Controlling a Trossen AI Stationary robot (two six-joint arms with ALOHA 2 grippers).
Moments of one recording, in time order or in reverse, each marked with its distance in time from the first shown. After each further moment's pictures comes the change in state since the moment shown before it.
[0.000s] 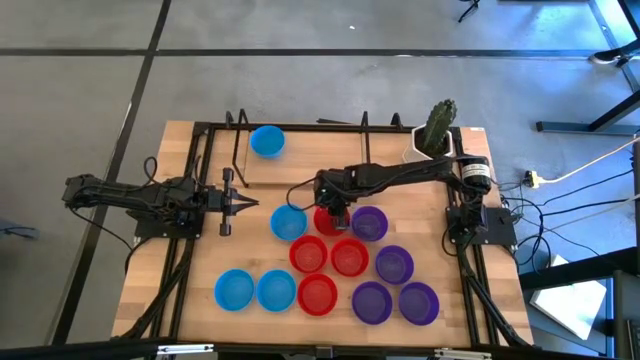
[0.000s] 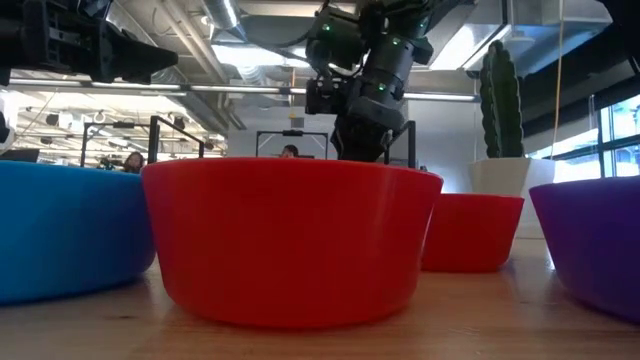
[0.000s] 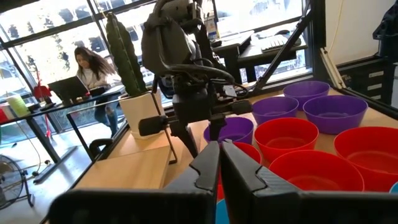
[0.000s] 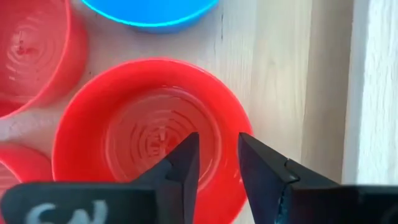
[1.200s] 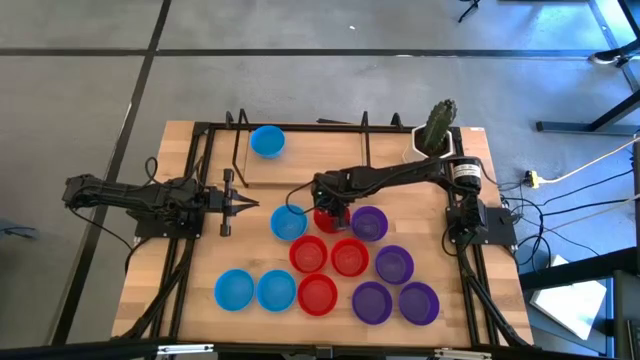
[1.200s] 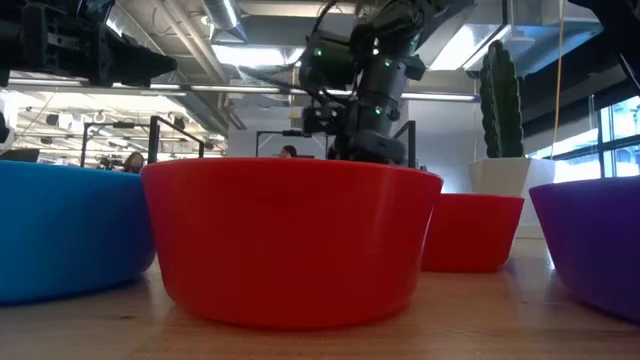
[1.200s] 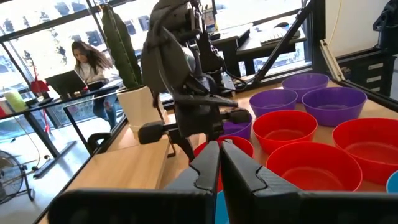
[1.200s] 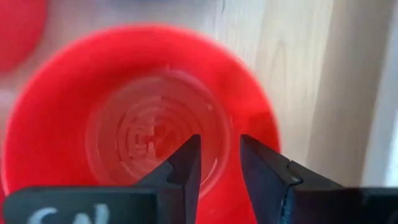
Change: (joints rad) left arm 0.000 0.000 0.000 -0.029 -0.001 0.000; right arm -0.010 0.071 0.018 -0.007 0.034 -0.073
